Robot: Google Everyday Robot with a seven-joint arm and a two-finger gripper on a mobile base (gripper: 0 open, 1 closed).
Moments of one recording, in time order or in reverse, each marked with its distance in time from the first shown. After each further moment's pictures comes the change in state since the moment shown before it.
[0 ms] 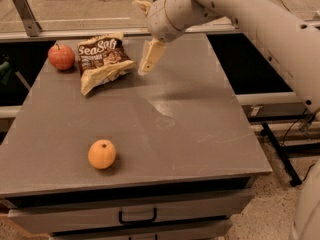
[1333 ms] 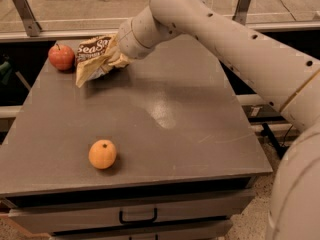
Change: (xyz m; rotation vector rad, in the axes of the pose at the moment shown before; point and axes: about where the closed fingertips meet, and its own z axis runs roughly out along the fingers) arm -0.029 0.034 0.070 -0.084 -0.015 -0.188
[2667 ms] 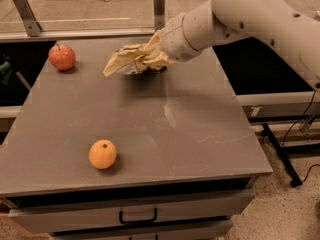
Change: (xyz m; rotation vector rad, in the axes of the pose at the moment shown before) arm 0.029 0.042 -0.116 0.092 0.045 0.252
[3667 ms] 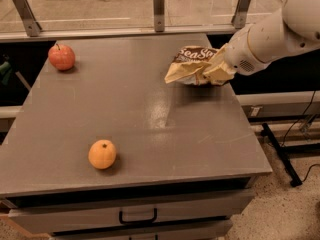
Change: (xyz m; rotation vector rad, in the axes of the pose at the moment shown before) arm 0.112 0.044 -0.107 0.047 0.280 0.450
